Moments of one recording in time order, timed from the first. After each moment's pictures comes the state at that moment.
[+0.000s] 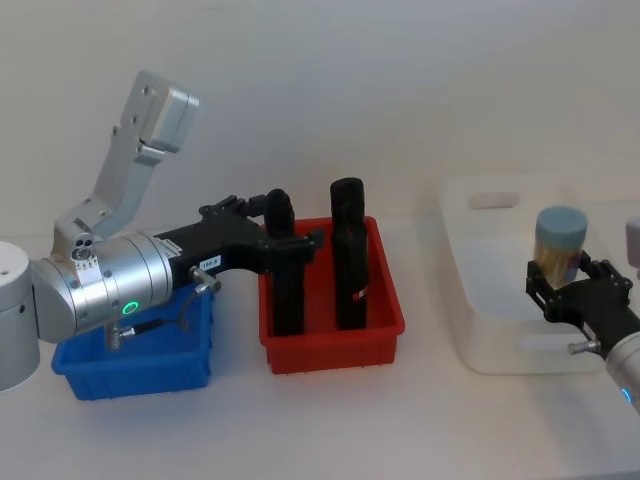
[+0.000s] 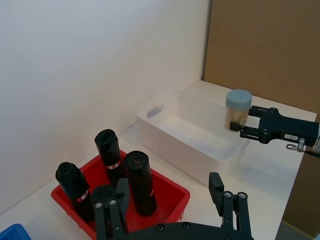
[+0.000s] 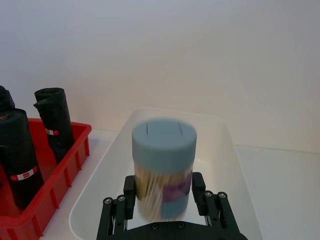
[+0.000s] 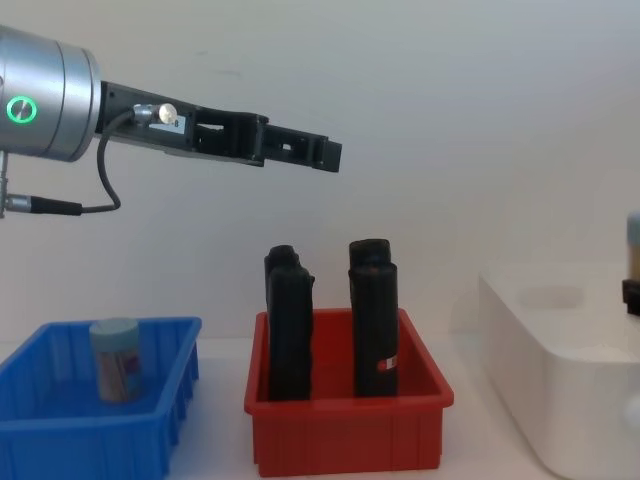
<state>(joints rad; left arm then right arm) -0.45 0.41 0.26 -1.72 -0.41 0.62 -0.52 0.15 0.32 -0.18 -1.54 0.21 0.12 -0.02</state>
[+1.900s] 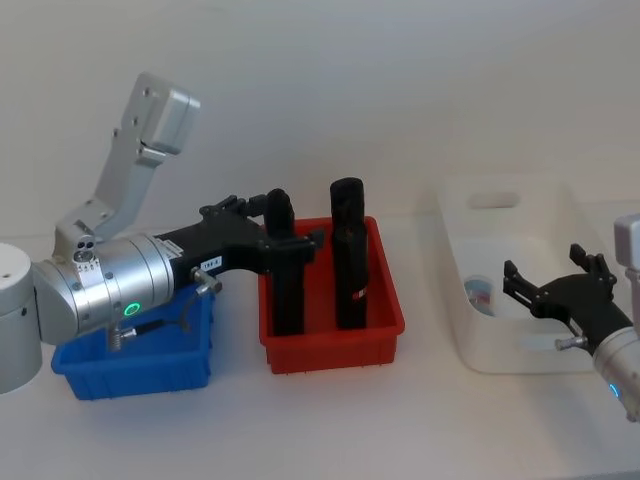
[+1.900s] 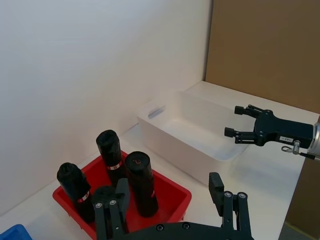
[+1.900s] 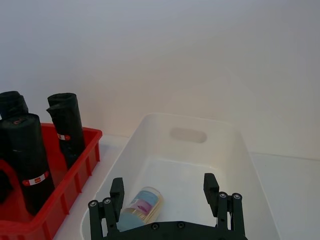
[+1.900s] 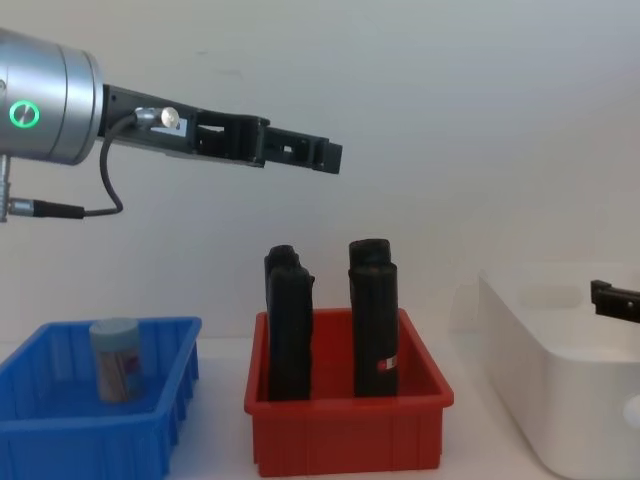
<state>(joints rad) -0.44 0.41 0.27 -1.72 -0.41 0.61 -0.51 0.19 0.29 -0.18 -1.48 0.20 0.07 0.04</state>
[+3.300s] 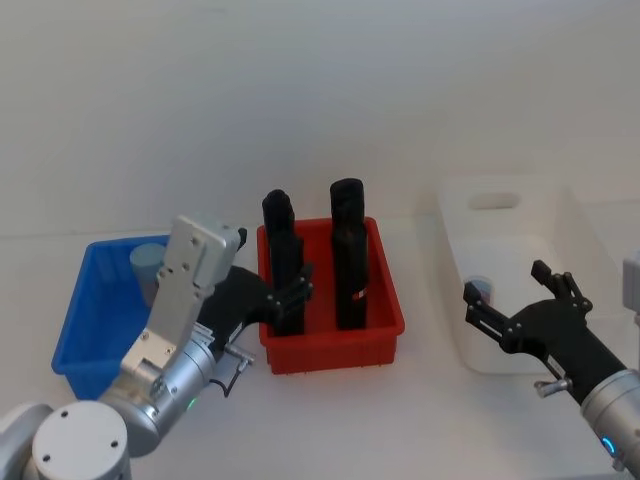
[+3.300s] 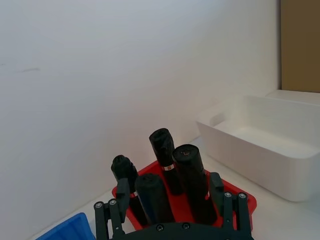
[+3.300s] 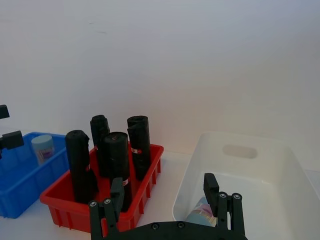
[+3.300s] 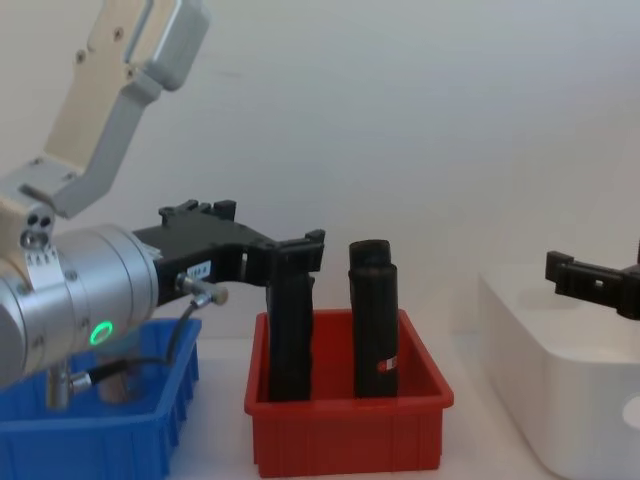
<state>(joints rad) -0.26 0.38 0.43 -1.64 -0.22 0.08 -0.07 -0.01 0.34 -0.23 -1.77 0.29 0.03 0.07</state>
